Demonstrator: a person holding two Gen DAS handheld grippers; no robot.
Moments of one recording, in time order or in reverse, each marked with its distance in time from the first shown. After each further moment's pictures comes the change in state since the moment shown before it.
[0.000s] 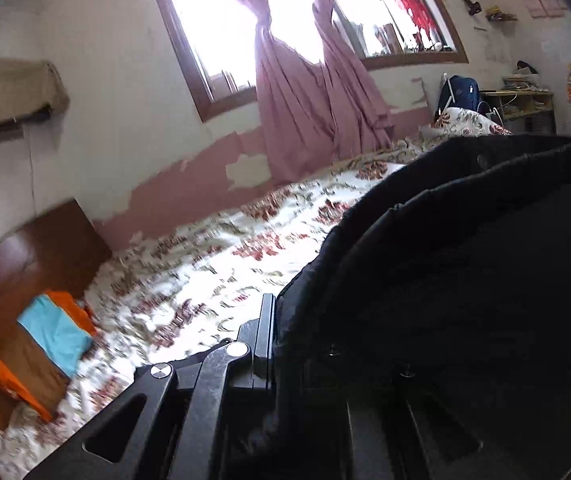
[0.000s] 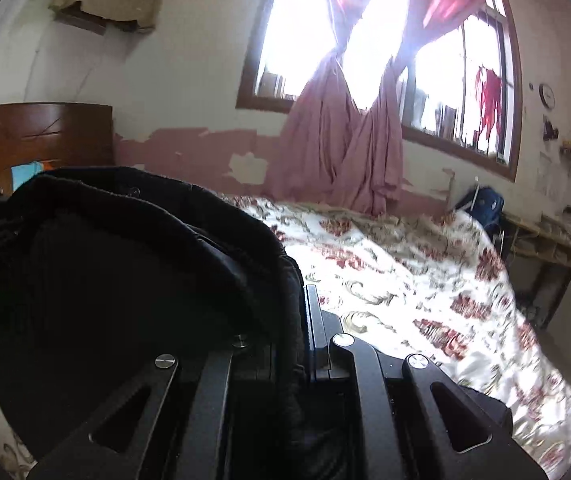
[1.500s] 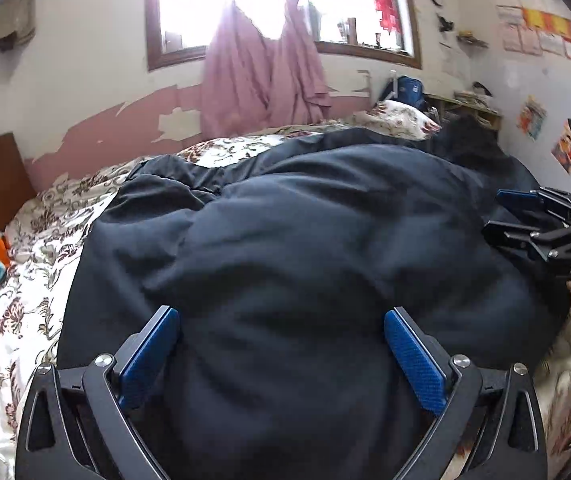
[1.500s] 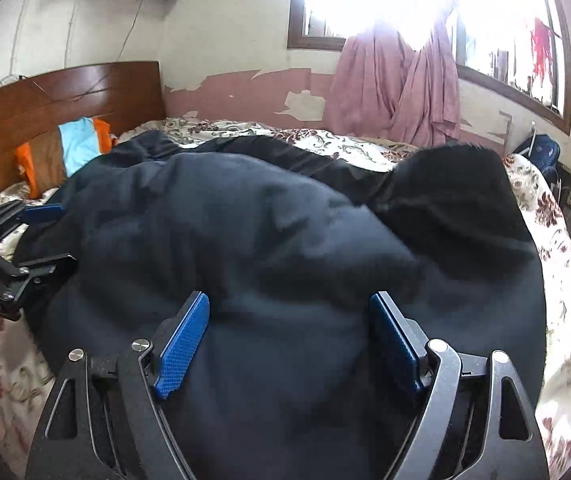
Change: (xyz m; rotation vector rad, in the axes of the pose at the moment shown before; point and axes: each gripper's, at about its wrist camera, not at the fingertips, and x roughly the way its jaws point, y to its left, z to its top) left arm -0.017 -0.024 -0.107 -0.120 0.060 -0.310; right arm 0.005 0.010 -0.100 -0.044 0.173 0.211
